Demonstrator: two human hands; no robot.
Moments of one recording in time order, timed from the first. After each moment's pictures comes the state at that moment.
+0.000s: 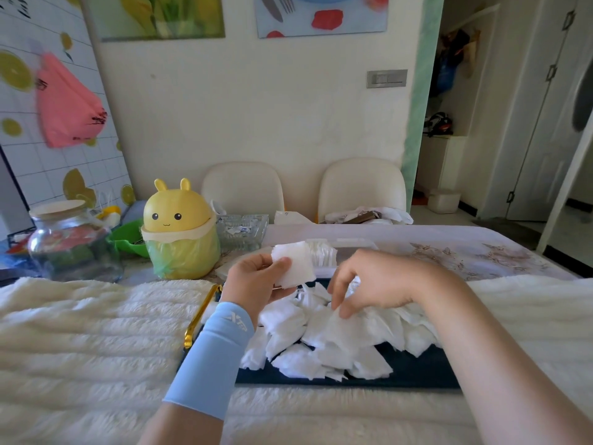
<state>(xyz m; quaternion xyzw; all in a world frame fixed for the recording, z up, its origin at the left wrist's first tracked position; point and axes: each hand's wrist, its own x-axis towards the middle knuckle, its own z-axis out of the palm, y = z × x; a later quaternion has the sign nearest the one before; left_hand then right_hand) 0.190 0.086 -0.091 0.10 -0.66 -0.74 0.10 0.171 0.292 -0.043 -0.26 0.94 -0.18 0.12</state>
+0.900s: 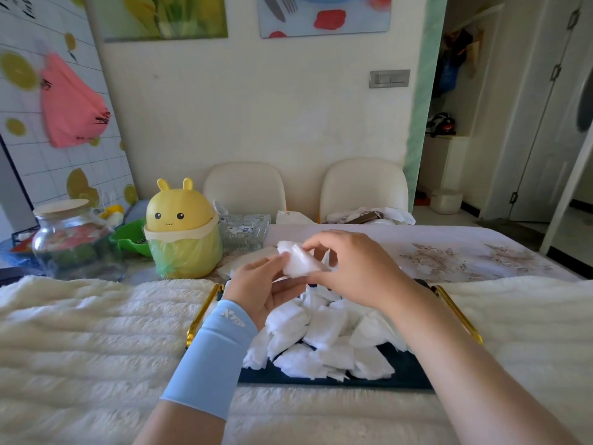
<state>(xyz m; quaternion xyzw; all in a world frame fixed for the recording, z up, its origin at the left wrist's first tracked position) 0.194 0.088 -0.083 0.07 -0.54 -0.84 0.00 0.169 0.262 -0.057 -0.30 0.90 -0.27 -0.14</state>
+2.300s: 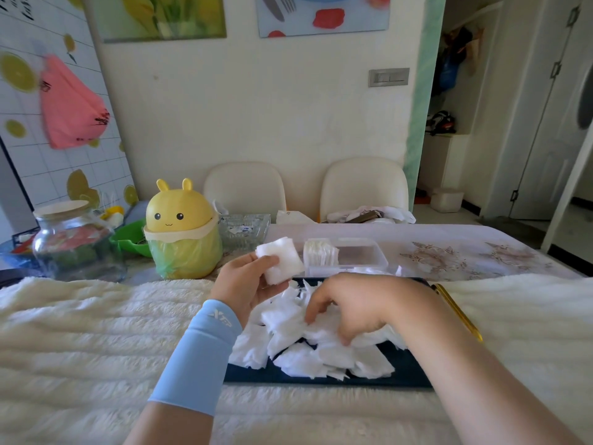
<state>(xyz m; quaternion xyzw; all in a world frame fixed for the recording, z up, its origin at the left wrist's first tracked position) 0.192 0.072 -0.083 0.12 -0.59 -0.80 0.06 0.175 0.265 -0.063 -0.31 0.93 -0.06 0.16</state>
